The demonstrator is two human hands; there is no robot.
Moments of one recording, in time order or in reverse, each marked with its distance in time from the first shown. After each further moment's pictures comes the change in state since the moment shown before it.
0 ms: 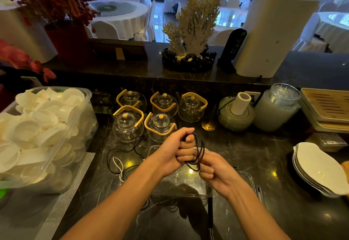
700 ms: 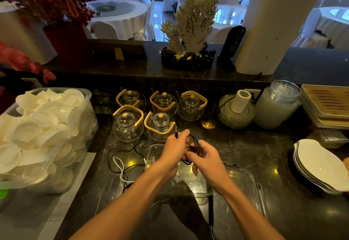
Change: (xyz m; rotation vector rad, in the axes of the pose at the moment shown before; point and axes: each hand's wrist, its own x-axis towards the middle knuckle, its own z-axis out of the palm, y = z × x) left_hand 0.005 -0.019 0.007 0.558 0.521 0.268; right_hand 0.003 0.014 0.014 -0.580 0.092 -0.453
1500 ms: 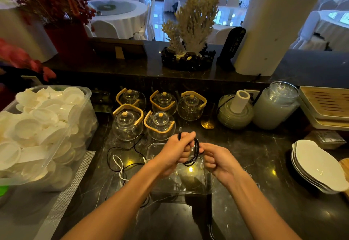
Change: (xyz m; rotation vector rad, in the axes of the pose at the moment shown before) left_hand 0.000 -0.004 -0.012 -0.073 -0.338 0.015; right_hand 0.017 -0.004 -0.027 0.439 0.145 0.471
